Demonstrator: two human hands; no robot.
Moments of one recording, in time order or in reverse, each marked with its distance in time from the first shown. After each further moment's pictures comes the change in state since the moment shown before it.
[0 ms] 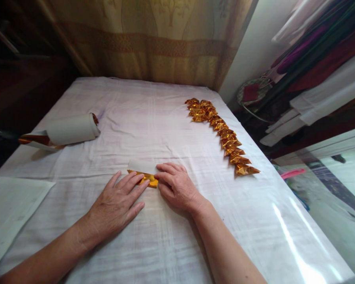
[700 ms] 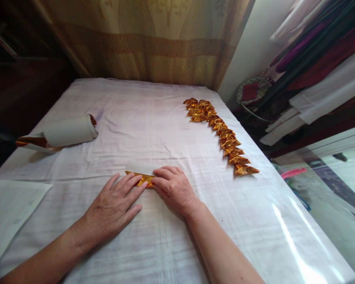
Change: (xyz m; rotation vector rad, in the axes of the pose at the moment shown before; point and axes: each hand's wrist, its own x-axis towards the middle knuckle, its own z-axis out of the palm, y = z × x) left_hand -0.004 -0.004 0.008 0.001 0.027 0.032; right_hand 0.001 -0.006 0.007 -0.147 0.112 -0.100
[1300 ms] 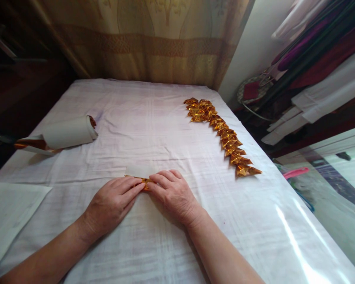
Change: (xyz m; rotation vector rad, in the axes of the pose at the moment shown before) left_hand 0.017 -0.012 -0.007 -0.133 0.215 0.092; right_hand 0.006 -0.016 -0.011 -0.134 -0.039 -0.092
